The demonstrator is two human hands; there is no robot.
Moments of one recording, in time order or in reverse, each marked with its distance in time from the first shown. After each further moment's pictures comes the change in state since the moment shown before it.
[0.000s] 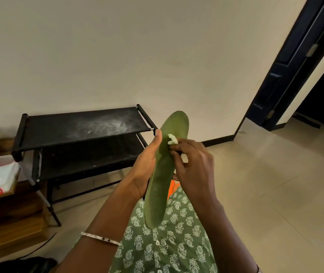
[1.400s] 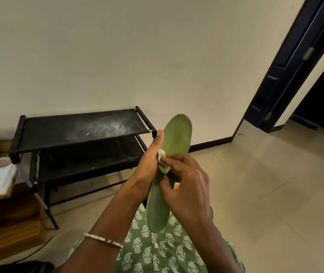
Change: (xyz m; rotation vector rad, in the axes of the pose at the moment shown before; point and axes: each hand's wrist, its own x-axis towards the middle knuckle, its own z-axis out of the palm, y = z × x) left_hand 0.007 -0.006 -0.001 0.088 0.047 0.014; right_hand -0.031 -0.035 -0.014 0.114 -0.118 0.120
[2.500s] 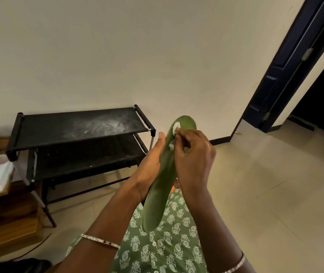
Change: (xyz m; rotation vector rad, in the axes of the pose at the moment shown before) left_hand -0.006 -0.003 0.006 0.102 -0.012 0.040; right_hand 0.056 0.008 0.010 -0.083 0.386 0.022
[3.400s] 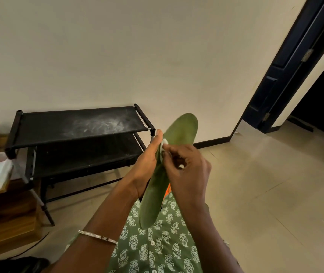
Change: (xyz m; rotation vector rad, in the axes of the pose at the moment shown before) left_hand 0.000 0.003 -0.006 0.033 -0.008 0.023; right_hand -0.030 0.005 -0.013 0.167 -0.146 -0.014
